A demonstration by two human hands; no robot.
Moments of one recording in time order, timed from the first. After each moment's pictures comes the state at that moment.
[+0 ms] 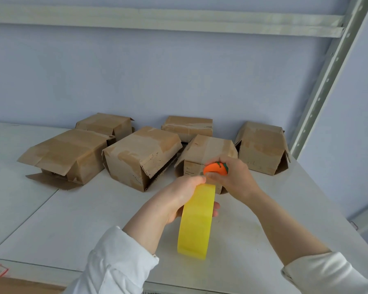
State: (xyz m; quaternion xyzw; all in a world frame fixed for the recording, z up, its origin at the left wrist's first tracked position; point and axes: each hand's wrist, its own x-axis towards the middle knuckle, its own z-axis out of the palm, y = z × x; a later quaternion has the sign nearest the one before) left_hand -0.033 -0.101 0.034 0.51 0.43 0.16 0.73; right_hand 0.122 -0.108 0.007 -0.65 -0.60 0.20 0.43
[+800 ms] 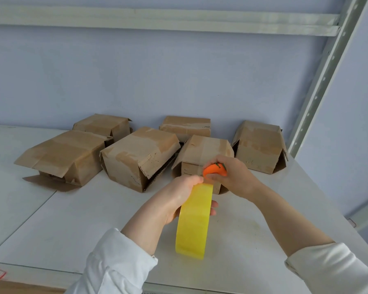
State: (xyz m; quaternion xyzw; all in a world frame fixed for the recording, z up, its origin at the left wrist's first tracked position) left_hand -0.034 -0.101 0.034 0.52 0.43 0.17 0.72; right_hand 0.136 -0.106 0.010 -0.63 -0.66 0.20 0.36
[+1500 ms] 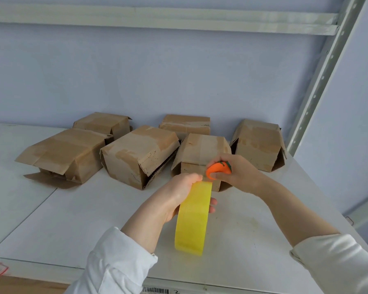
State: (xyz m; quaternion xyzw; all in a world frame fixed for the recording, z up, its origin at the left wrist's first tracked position) left_hand -0.035 -0.104 0.033 0.52 0.42 0.17 0.72; right_hand 0.147 -0.111 0.017 -0.62 -0.68 0.22 0.33
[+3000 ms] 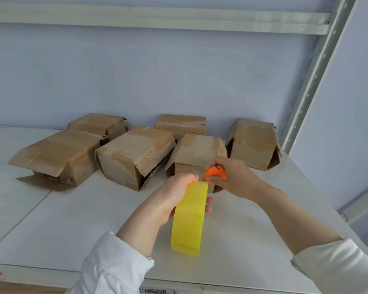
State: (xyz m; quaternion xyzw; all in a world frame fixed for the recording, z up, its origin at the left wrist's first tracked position) left_hand -0.035 -0.106 0.030 0.52 0.41 0.18 0.73; right_hand 0.138 -0.120 0.014 -0.67 -0.68 0.12 0.28
